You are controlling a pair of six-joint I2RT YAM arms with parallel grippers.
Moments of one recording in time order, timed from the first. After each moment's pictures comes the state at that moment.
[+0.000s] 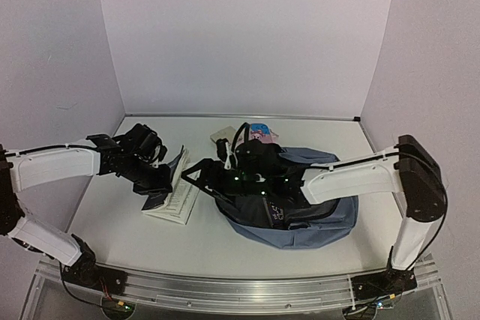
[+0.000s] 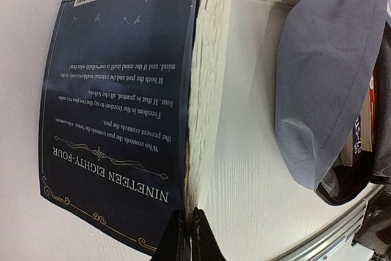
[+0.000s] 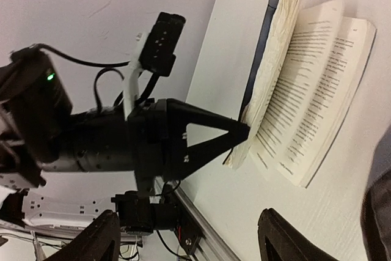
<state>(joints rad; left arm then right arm) -0.67 1.34 0.91 -0.61 0.09 -0.66 1.11 1.89 1.24 0.33 -0.11 1.11</state>
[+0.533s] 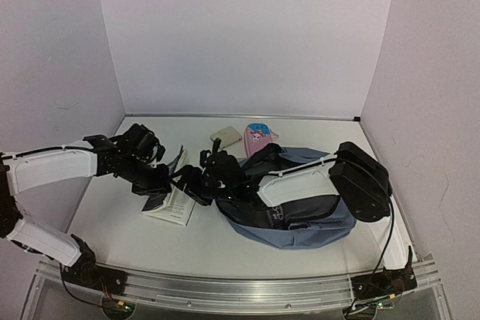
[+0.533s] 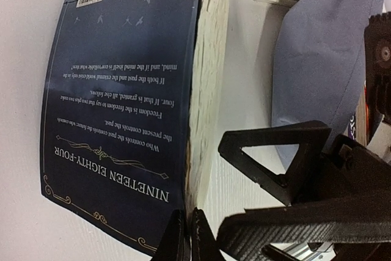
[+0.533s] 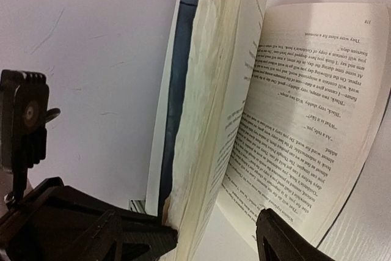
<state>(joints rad) -0.66 1.32 0.90 -0.61 0.10 -0.67 1.11 2.26 1.54 0.37 -0.06 1.20</state>
